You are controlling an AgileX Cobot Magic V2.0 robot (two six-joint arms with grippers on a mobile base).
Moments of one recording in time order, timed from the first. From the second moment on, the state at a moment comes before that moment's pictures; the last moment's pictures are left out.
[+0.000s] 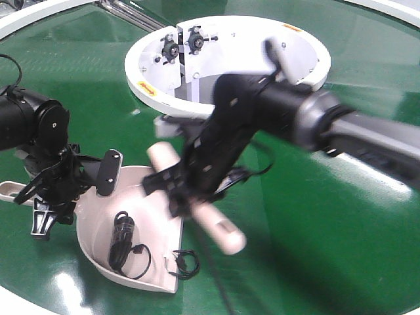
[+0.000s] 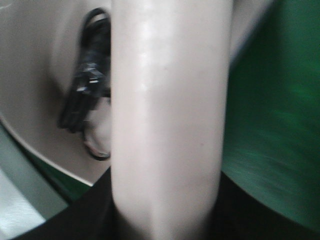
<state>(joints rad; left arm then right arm) -0.29 1.78 -1.25 0.15 1.07 1.24 0.63 1.94 -1.64 0.31 1.13 0.12</state>
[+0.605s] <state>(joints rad) -0.29 1.78 -1.25 0.15 1.07 1.24 0.60 1.66 -1.10 0.17 0.95 0.28</state>
